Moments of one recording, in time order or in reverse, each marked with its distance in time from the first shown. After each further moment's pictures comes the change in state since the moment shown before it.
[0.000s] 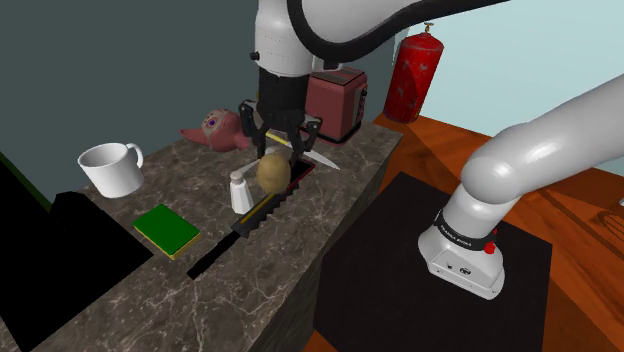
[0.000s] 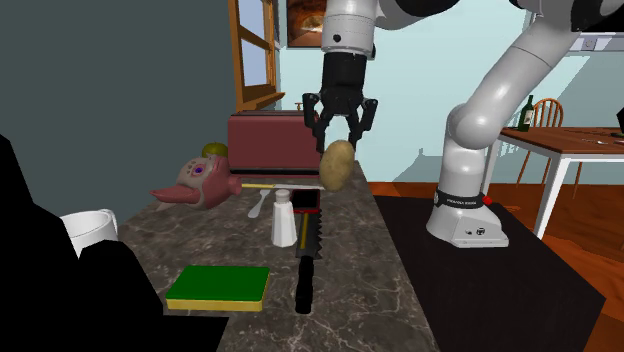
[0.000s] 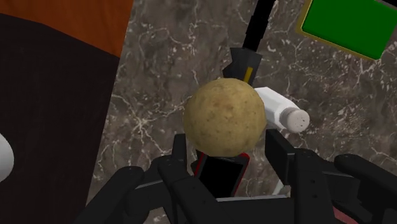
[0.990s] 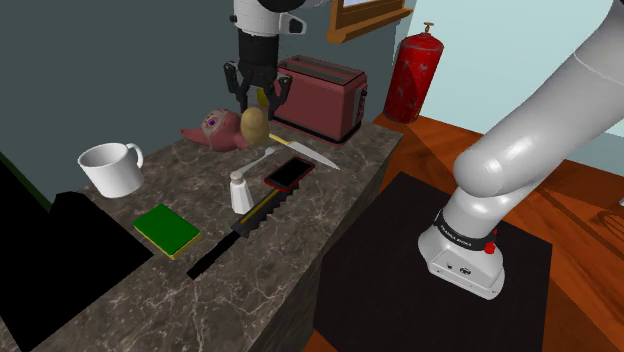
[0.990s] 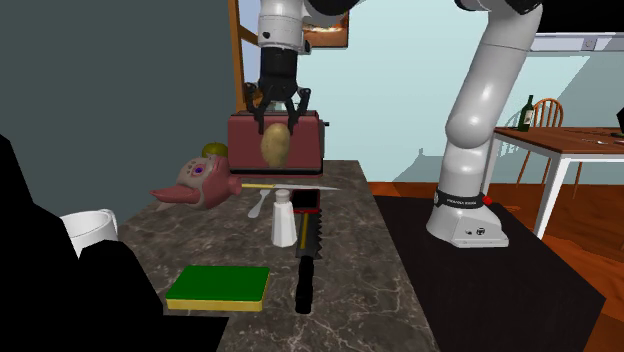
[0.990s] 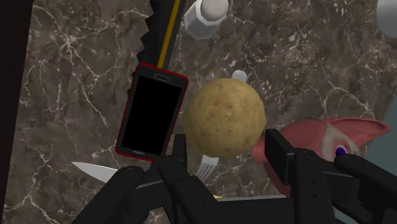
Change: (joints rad) arm -0.207 0.346 -0.007 0.258 -0.240 0.020 -0.070
